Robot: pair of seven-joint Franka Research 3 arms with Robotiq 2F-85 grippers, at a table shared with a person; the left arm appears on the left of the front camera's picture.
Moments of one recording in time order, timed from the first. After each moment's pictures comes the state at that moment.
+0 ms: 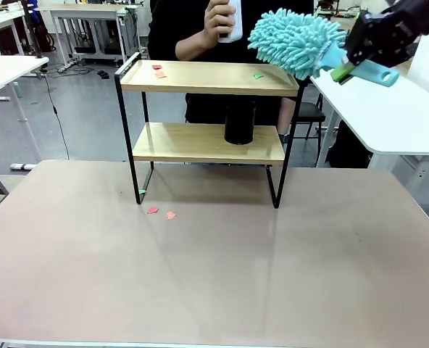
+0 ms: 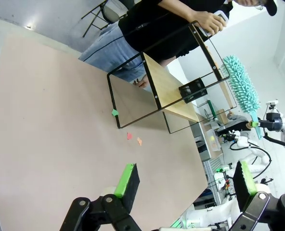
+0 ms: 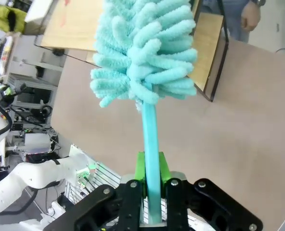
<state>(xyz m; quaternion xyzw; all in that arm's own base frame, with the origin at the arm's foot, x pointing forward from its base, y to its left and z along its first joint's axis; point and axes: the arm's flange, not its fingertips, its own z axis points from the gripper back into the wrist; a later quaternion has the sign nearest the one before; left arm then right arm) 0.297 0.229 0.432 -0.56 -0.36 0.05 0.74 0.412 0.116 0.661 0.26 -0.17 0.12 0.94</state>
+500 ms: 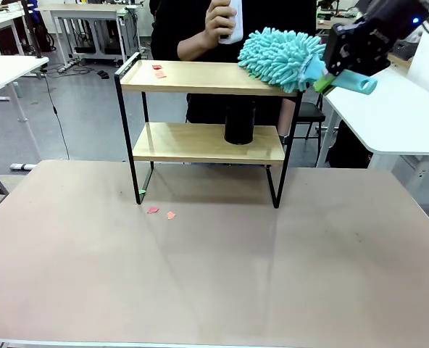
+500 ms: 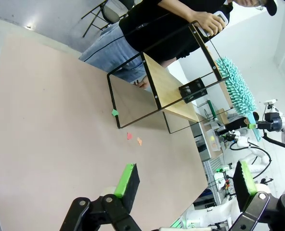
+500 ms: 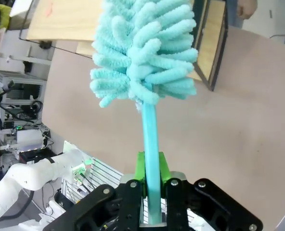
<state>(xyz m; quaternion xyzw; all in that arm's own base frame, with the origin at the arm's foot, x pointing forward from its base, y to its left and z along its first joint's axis) 0.297 0.229 0.432 -0.56 -0.36 0.05 0.74 0.411 0.155 0.649 0.23 -0.14 0.11 0.96</state>
